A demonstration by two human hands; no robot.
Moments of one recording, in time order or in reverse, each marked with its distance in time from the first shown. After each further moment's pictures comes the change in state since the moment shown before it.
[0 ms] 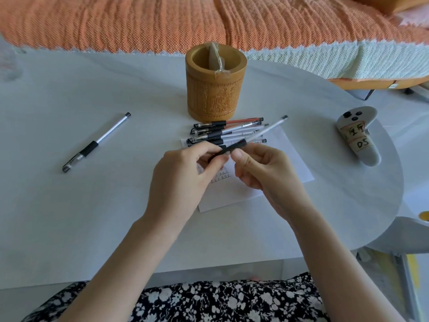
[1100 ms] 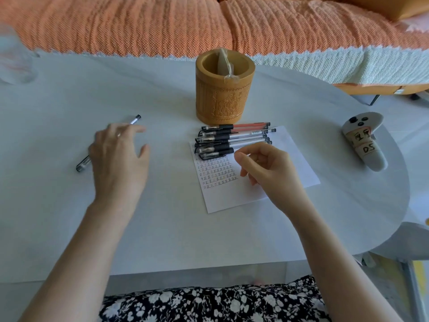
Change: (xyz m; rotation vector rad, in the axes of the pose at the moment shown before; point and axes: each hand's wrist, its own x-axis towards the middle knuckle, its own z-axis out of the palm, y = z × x) left_hand 0.023 -0.072 -0.050 0.510 0.199 -0.240; right_hand 0.007 0.007 0.004 -0.258 0.092 -0.107
